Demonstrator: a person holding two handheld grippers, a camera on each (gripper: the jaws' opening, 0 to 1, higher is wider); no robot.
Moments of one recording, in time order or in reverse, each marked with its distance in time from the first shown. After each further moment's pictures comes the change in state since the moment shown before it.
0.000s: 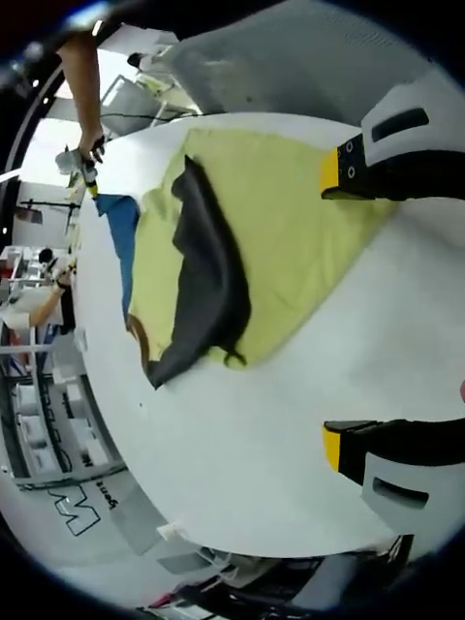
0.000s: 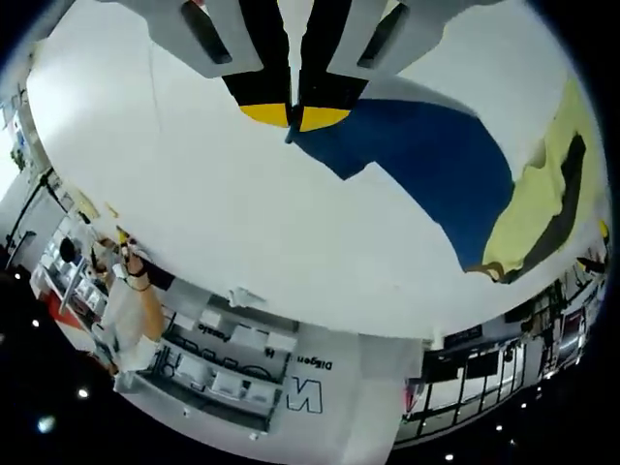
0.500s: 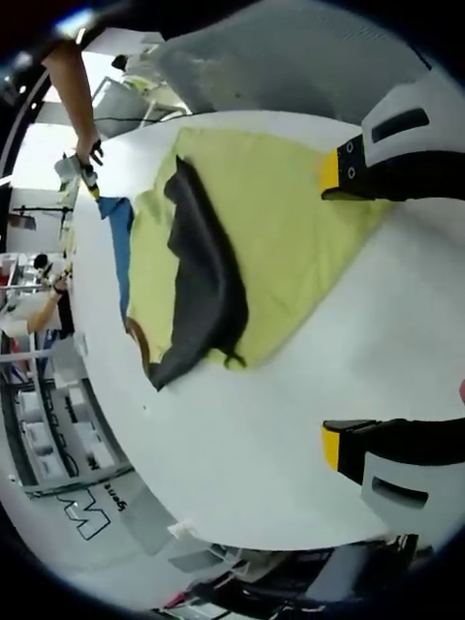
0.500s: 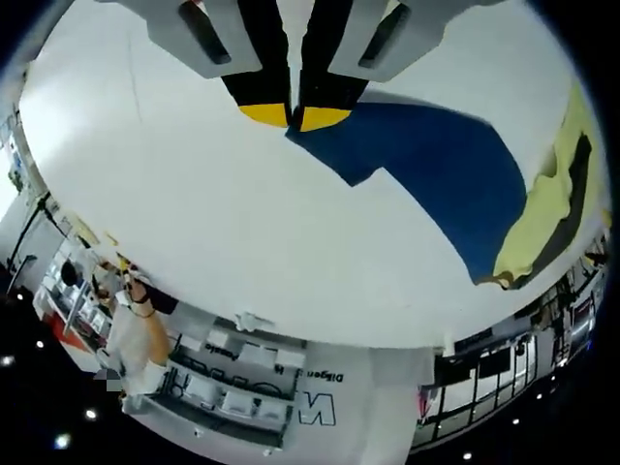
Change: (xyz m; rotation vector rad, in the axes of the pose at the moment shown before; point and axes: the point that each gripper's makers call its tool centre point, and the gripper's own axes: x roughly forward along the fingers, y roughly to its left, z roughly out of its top) left arm -0.001 -0.004 0.002 0.061 0.007 0.022; right arm 0.010 -0.004 -0.030 0.072 0.054 -0.009
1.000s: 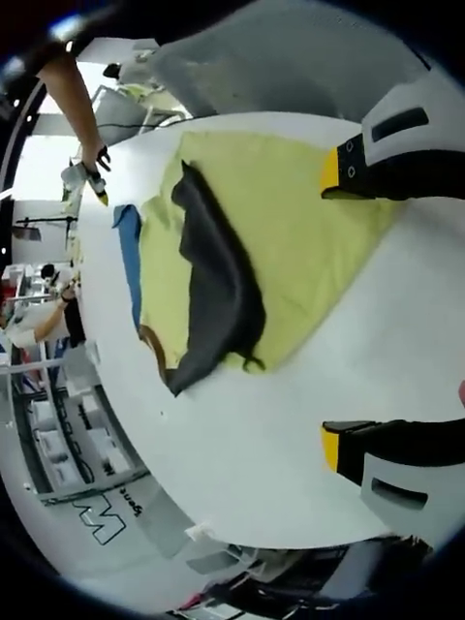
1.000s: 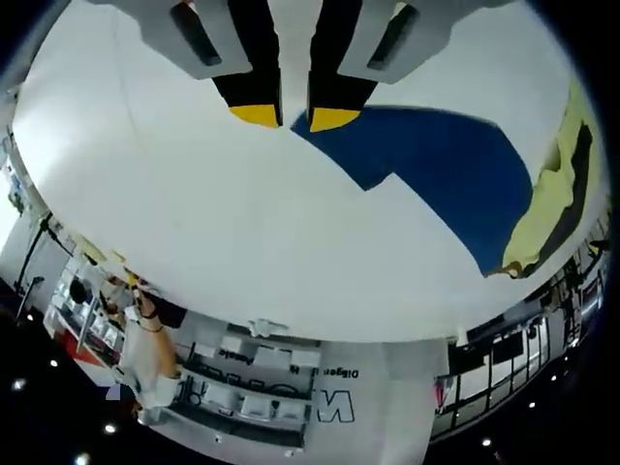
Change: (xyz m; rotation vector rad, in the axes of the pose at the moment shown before) left arm 0.001 -0.003 0.012 0.035 -0.044 -0.009; right arm 0.001 -0.003 -0.011 0.065 -0.014 -0.014
